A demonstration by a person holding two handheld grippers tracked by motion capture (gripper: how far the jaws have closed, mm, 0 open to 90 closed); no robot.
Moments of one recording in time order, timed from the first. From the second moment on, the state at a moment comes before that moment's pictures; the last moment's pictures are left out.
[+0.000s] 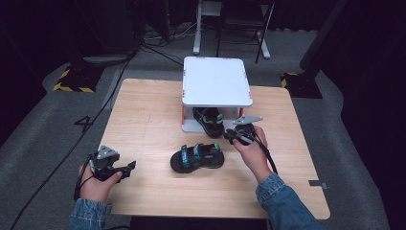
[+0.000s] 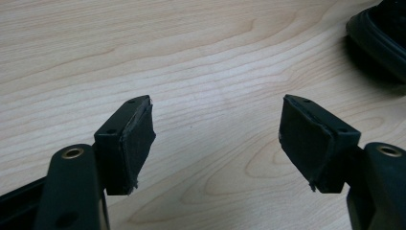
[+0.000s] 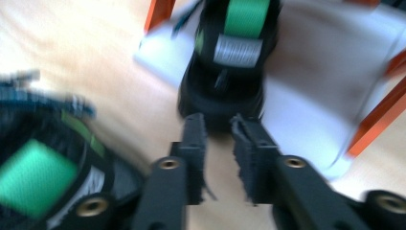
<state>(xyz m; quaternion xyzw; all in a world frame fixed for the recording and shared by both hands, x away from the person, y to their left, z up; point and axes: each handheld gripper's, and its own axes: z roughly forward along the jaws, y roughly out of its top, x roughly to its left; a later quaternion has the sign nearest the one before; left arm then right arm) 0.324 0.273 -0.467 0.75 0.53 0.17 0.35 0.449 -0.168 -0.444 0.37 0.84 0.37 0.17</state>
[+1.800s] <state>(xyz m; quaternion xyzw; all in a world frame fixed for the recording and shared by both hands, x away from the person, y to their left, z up) 0.354 0.240 -0.464 0.78 0.49 0.16 0.36 0.425 -0.174 -0.412 0.34 0.83 0.41 0.17</state>
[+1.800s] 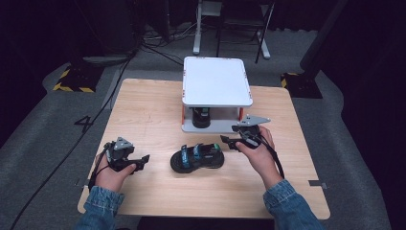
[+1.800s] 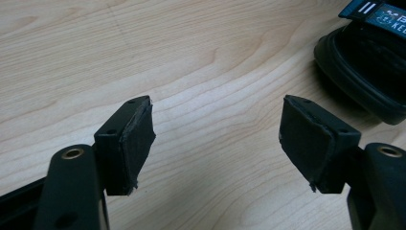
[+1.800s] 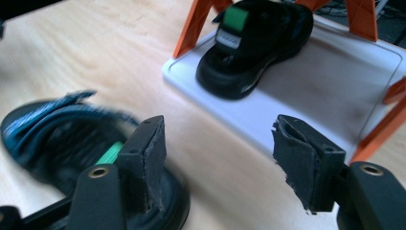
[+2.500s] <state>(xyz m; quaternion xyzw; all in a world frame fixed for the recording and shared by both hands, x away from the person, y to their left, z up) 0.356 0.234 -0.466 0.78 0.49 0.15 0.36 0.391 -0.155 -0.435 0.27 0.89 0.35 0.10</state>
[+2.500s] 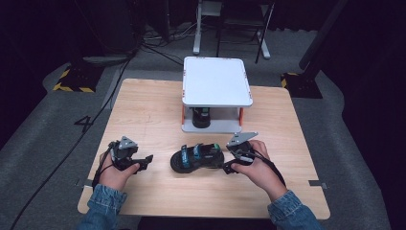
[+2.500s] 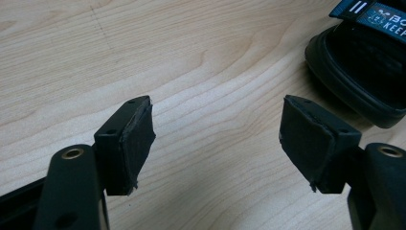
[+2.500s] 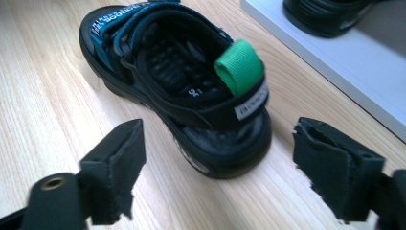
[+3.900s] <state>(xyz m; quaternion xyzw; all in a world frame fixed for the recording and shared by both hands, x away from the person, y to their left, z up) 0.352 0.237 -0.469 0.79 0.49 0.15 0.35 0.407 -0.198 -0.411 0.37 0.81 0.42 0.19</state>
